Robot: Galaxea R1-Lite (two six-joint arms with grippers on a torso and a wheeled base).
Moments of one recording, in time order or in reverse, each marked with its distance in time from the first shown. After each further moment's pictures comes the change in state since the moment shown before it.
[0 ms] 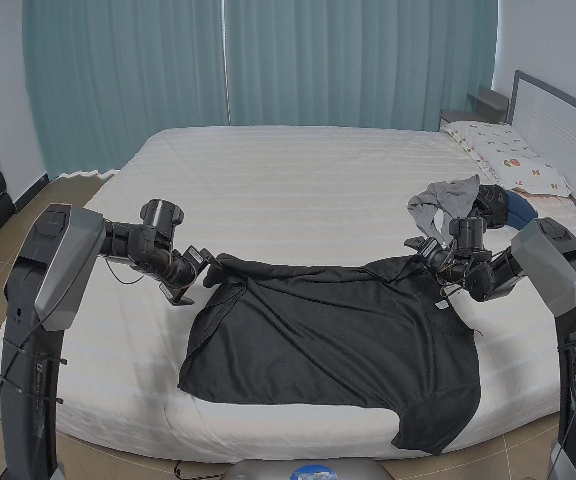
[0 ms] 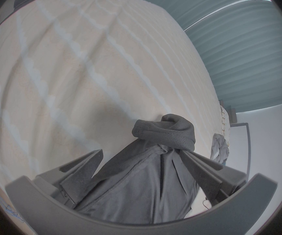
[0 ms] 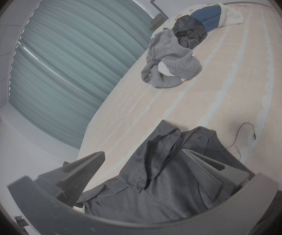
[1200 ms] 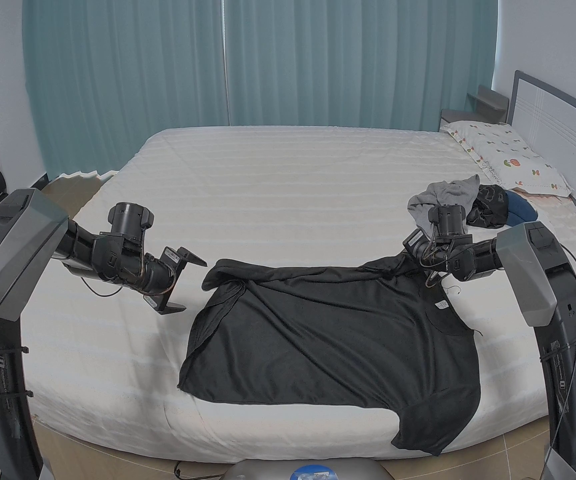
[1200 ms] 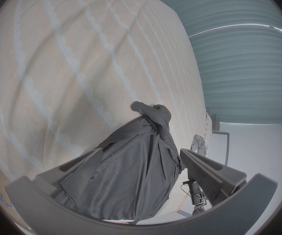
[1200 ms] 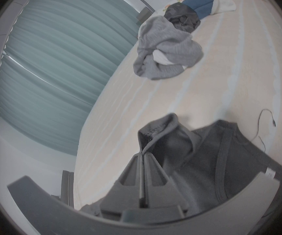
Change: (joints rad) left arm 0.049 -0.216 0.412 -0.283 -0.100 -0.157; right arm 0.031 0.140 -0.421 0.341 -0.080 0.112
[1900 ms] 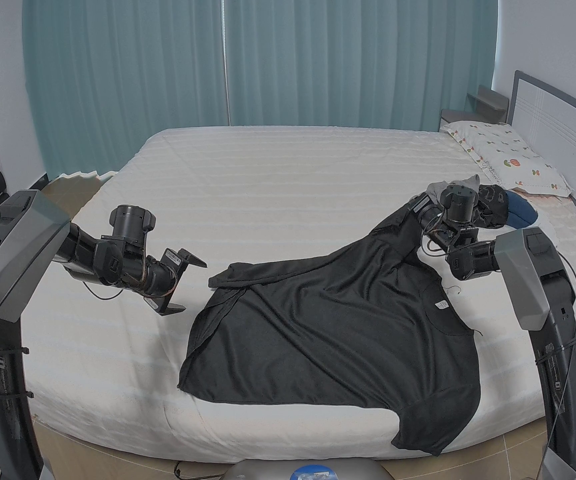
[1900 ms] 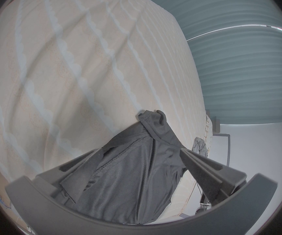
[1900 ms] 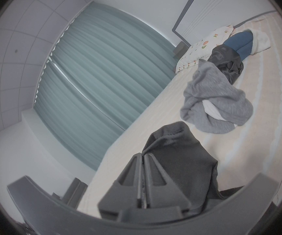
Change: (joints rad) left arm -0.015 -0.001 0.032 -0.050 0.044 0.000; right arm -0.014 0.079 -0.076 -0.427 -0.008 -0.167
